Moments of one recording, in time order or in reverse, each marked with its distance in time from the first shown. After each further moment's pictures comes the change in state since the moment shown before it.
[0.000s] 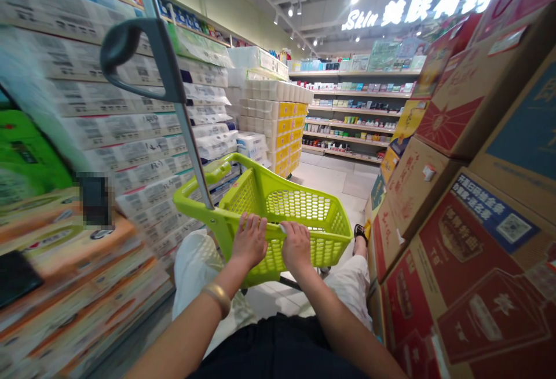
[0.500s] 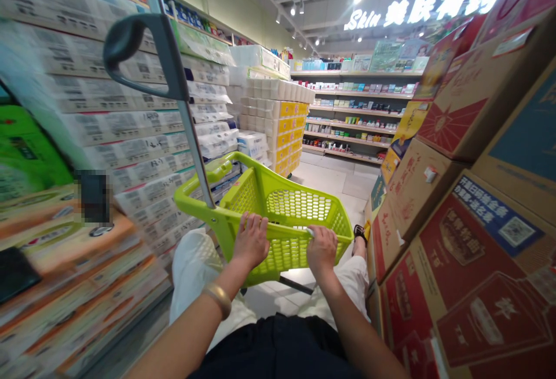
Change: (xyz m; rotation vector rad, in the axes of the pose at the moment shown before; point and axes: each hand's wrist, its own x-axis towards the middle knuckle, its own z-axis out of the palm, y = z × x) left_hand 0.001 0.006 -0.005 -0.024 0.006 -0.017; right_hand -0.014 0.049 -0.021 -0.099 0.155 0.172
